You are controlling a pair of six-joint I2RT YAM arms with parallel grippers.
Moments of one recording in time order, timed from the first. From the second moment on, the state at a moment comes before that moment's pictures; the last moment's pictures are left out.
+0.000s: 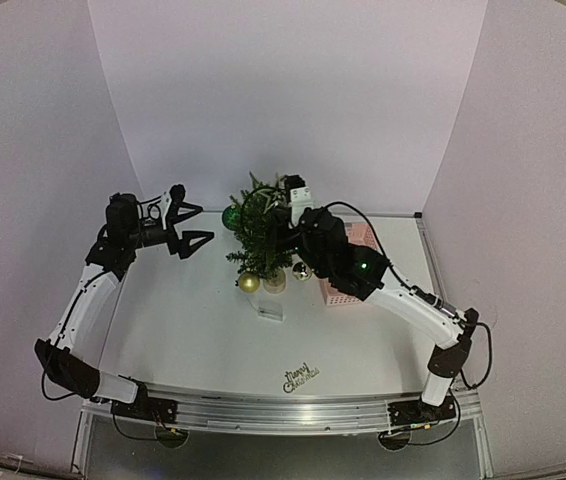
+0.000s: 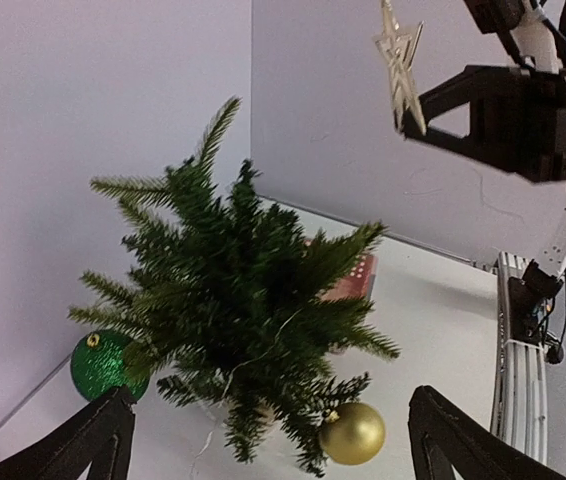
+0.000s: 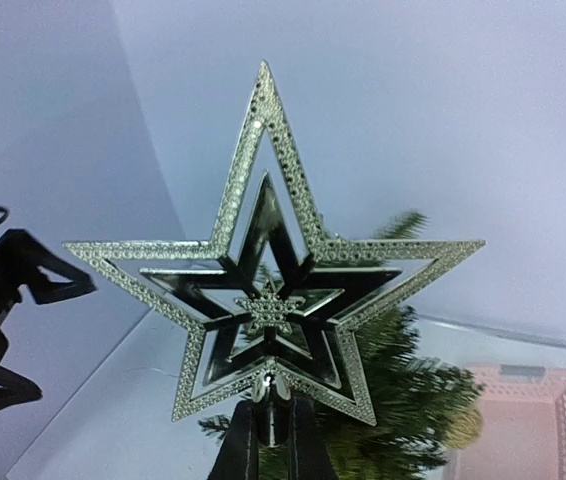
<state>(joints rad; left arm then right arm) -0.26 1.38 1.46 -0.34 0.87 0.17 1.01 1.82 2.08 -0.46 0.53 0.27</state>
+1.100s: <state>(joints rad) -0.42 1.40 1.46 0.02 0.89 -0.21 1.18 2.07 2.25 -0.26 0.59 0.06</state>
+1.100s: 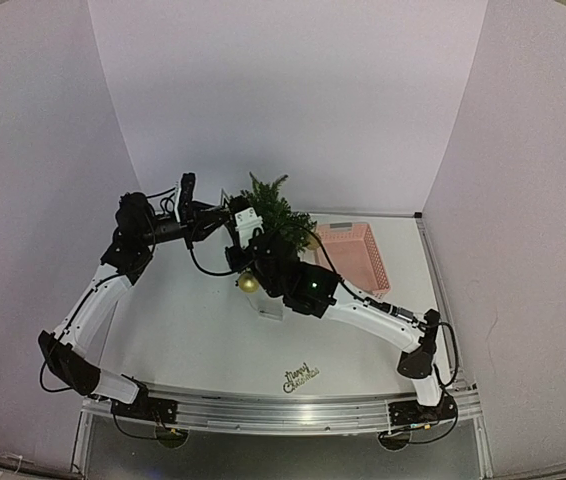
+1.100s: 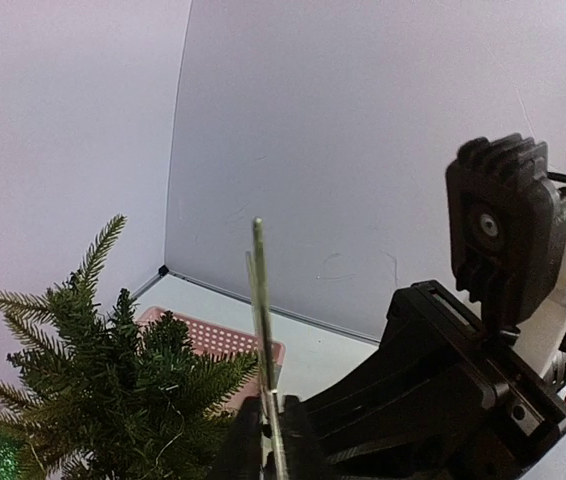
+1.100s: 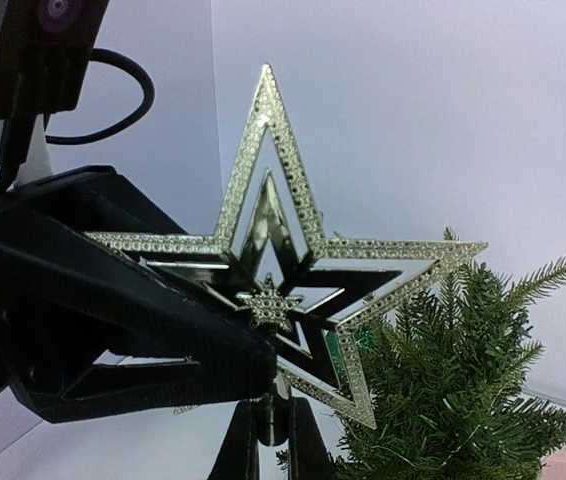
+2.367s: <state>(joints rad) -0.47 1.94 2.06 0.00 0.92 -0.10 0.70 1.66 1.86 -0.46 0.08 0.32</state>
